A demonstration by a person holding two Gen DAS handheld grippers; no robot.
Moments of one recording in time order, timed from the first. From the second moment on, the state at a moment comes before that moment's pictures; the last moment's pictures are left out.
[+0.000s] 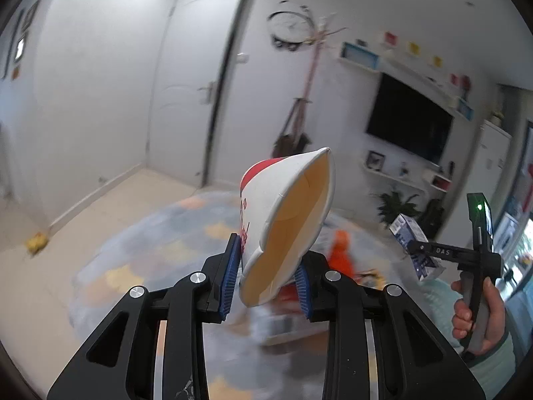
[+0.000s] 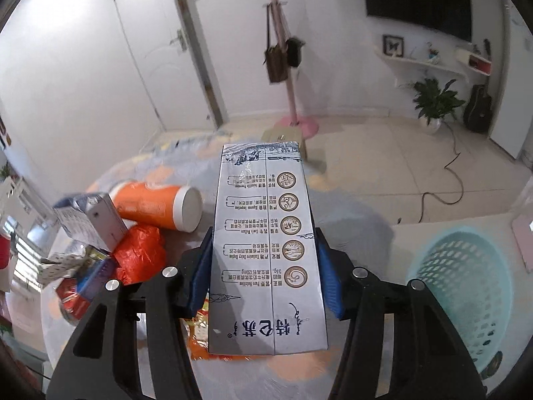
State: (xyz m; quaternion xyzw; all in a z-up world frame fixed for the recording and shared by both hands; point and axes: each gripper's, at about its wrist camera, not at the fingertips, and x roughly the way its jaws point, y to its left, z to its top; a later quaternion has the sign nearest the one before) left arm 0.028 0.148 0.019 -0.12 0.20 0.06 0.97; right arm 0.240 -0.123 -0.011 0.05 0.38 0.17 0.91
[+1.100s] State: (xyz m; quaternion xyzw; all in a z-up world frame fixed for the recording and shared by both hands) left arm 0.222 -0.195 -0.088 -0.05 0.40 -0.25 0.88; right arm 0.196 -0.404 -0.077 0.18 0.41 -0.04 0.90
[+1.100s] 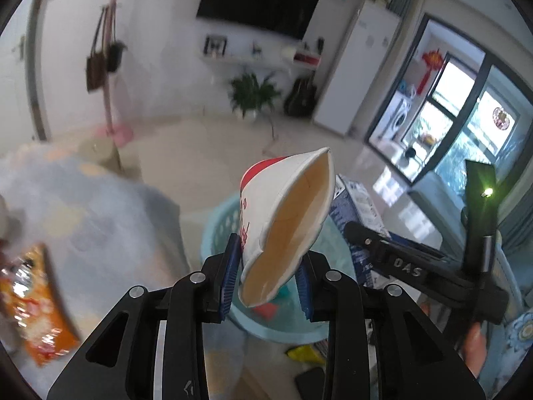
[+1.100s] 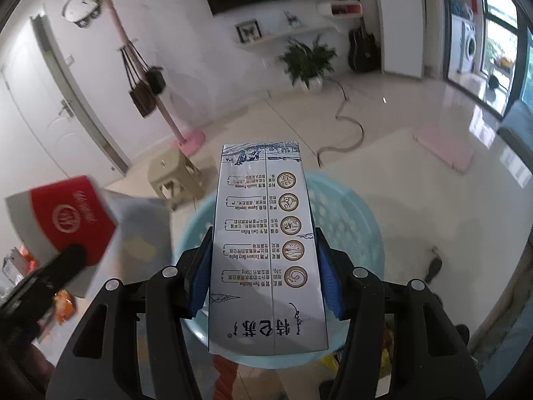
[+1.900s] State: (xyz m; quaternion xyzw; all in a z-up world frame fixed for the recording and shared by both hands) left arm 0.202 -0.172 -0.081 -0.03 0.41 -0.24 0.88; right arm 0.195 -0.395 -0.111 0.22 0.45 -0.02 0.86
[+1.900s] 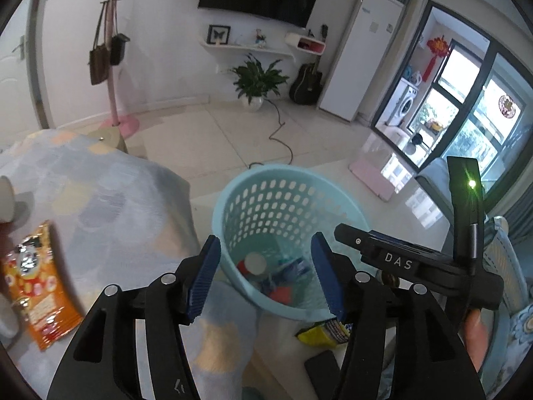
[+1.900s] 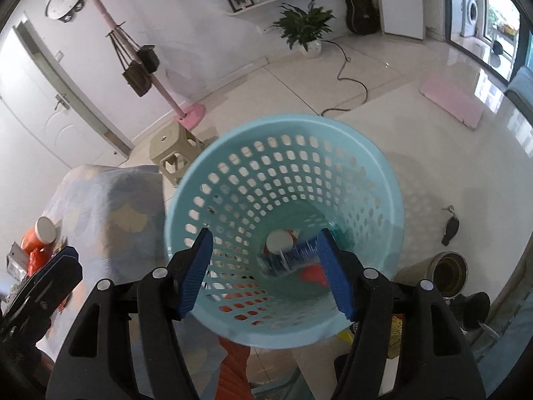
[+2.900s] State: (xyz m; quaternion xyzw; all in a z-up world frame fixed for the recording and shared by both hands) left arm 0.071 0.078 0.011 -0.12 0.26 -0.03 0.96; right arm 0.161 -0.146 -0.005 0.05 0.33 0.21 0.92
